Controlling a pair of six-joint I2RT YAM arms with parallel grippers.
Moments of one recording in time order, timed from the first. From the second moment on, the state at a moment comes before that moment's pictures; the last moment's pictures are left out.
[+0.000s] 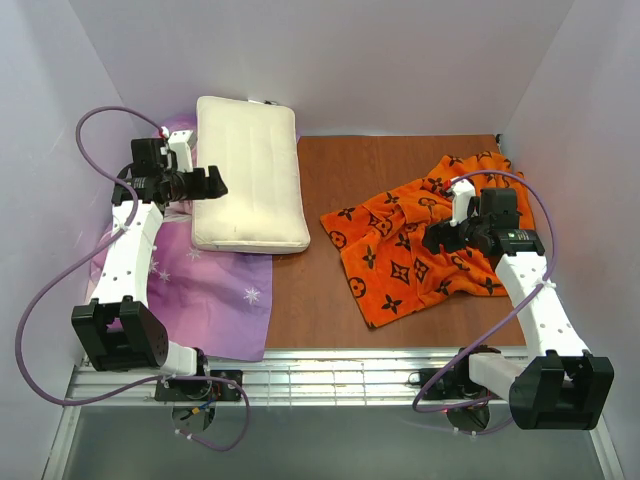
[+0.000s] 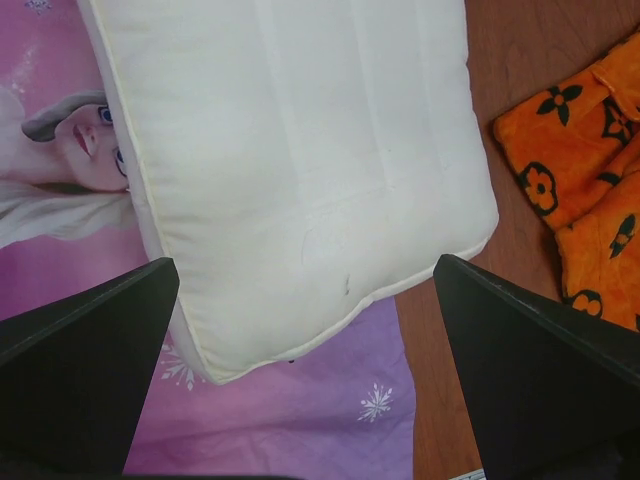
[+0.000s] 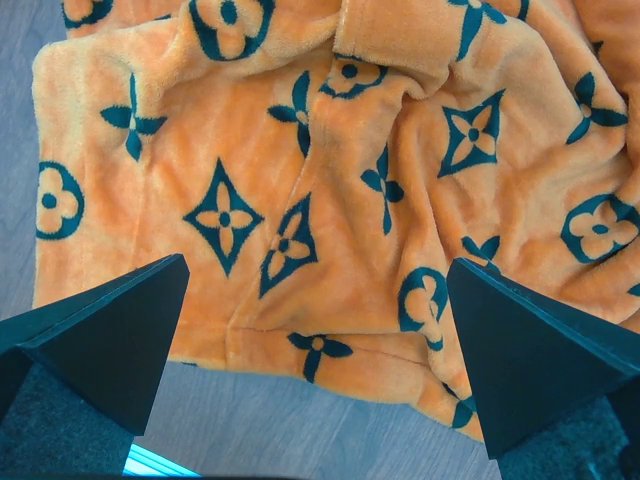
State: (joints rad) left arm 0.07 1.42 1.40 -0.74 0.32 0.02; right arm 0.04 1.10 0.94 -0.65 -0.33 -0.33
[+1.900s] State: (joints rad) left arm 0.14 1.70 2.00 -1.27 0.81 0.65; right arm 0.04 1.20 0.94 -0.66 -0.42 -0.35
